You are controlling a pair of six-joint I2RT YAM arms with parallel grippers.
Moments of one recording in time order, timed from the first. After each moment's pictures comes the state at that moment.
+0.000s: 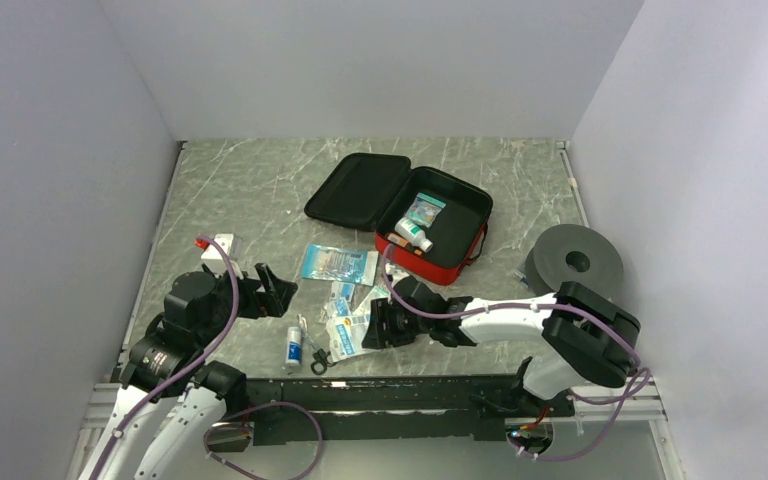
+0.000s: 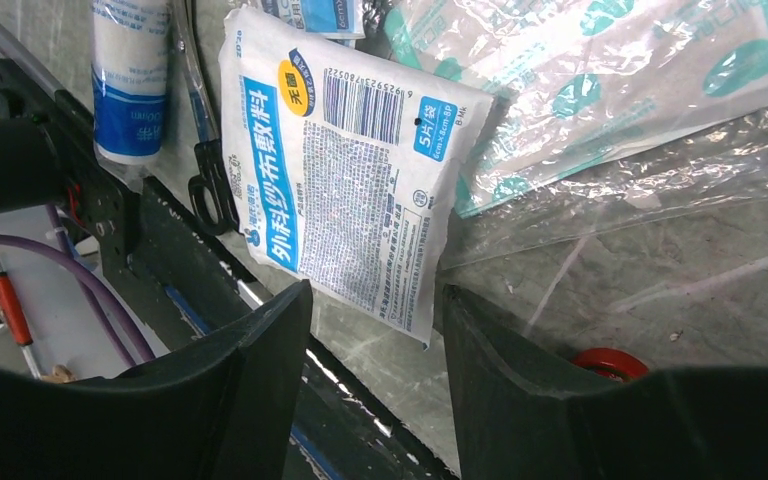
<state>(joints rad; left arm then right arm) -0.40 0.38 0.67 -0.68 0.05 -0.43 1.04 1.46 0.56 0.13 -0.17 0.84</state>
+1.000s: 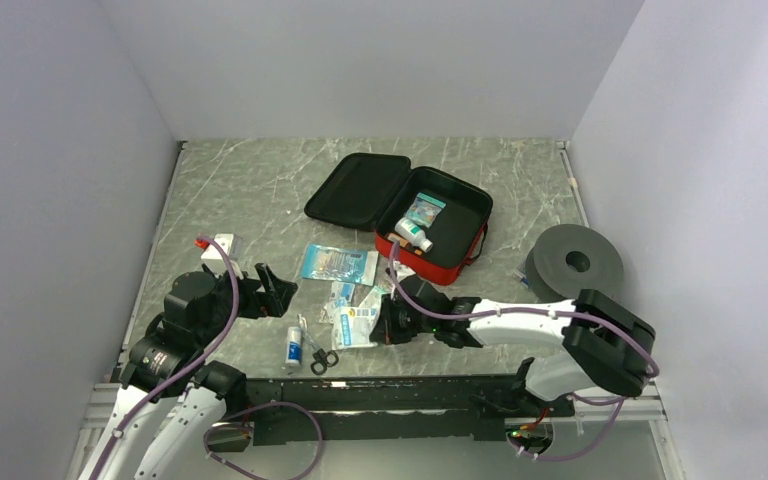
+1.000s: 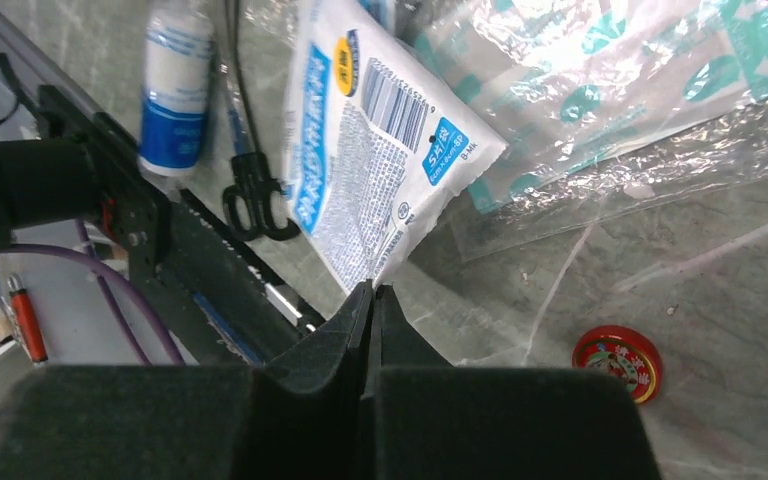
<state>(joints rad) -0.40 0.38 0.67 -0.68 0.05 -0.43 1.05 1.41 0.56 0.10 -0.12 0.86</state>
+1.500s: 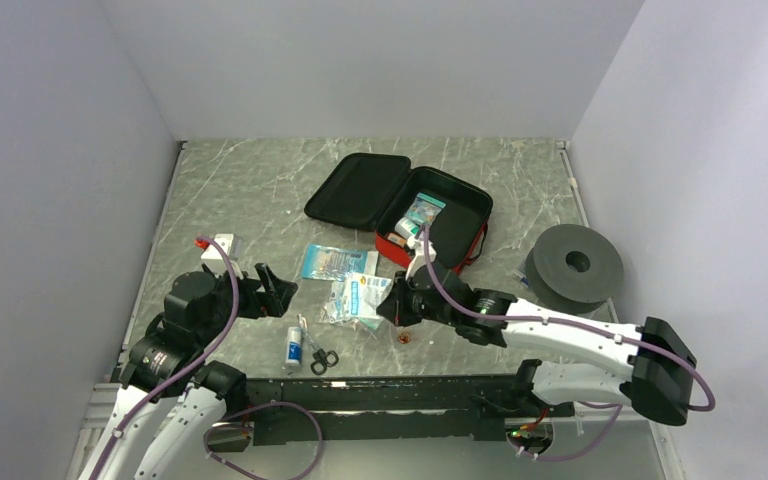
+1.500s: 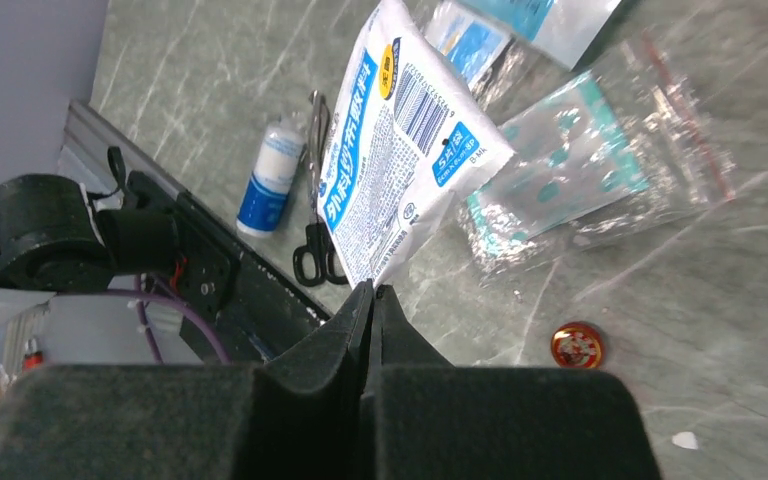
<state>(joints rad) -0.40 0.38 0.67 -0.68 0.05 -0.43 1.05 1.13 0.65 -0.10 0.05 0.80</state>
